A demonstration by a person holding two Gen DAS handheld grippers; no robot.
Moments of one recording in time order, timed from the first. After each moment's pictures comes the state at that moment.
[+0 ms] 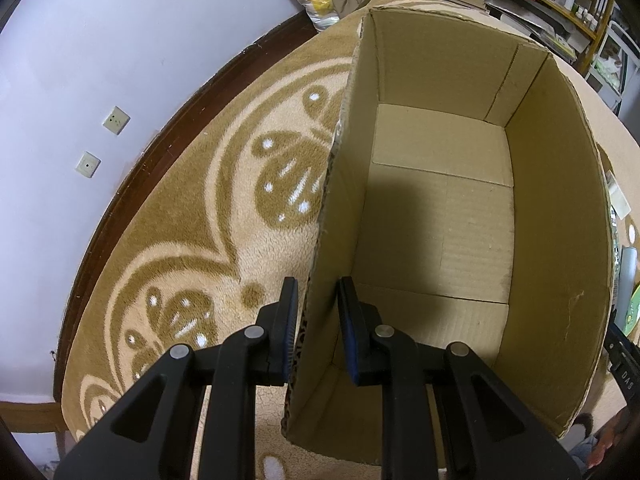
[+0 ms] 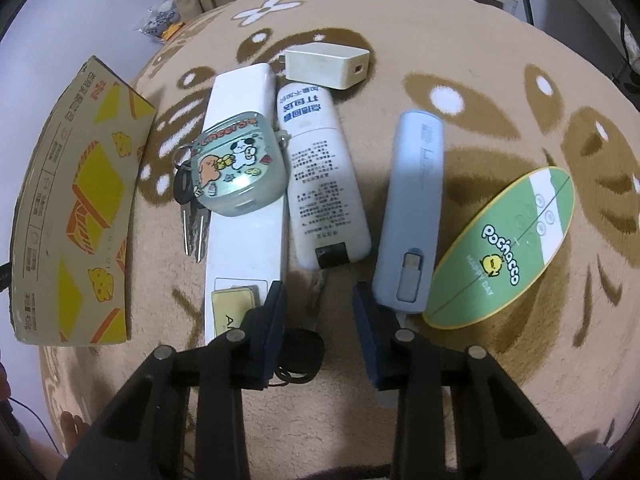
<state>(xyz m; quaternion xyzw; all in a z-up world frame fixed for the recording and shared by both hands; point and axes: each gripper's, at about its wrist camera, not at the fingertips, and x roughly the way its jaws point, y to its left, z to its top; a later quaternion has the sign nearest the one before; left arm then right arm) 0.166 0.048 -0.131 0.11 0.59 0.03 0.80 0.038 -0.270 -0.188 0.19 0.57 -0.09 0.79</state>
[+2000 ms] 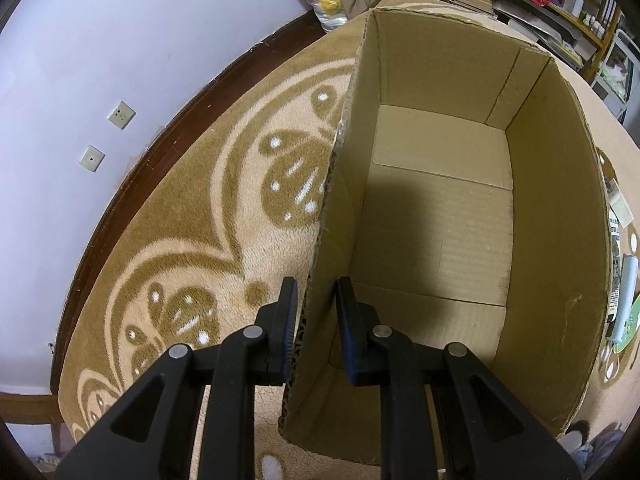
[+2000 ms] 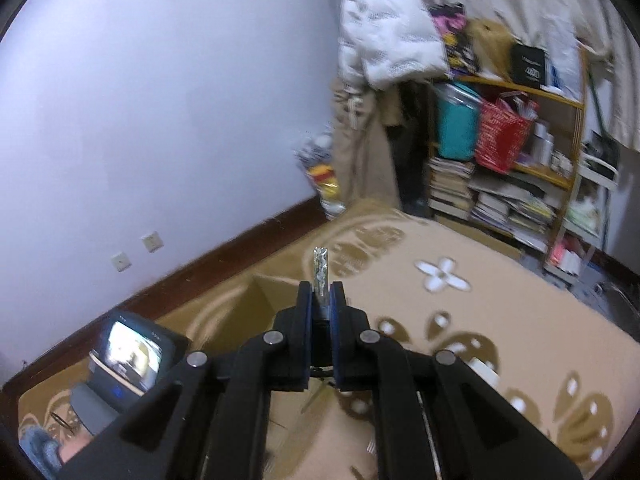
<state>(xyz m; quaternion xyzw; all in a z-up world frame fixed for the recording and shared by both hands) 0.165 0.050 -0.131 0.10 0.59 0.04 0.80 0.118 -0.131 0.028 0.05 0.30 0.08 0.95</state>
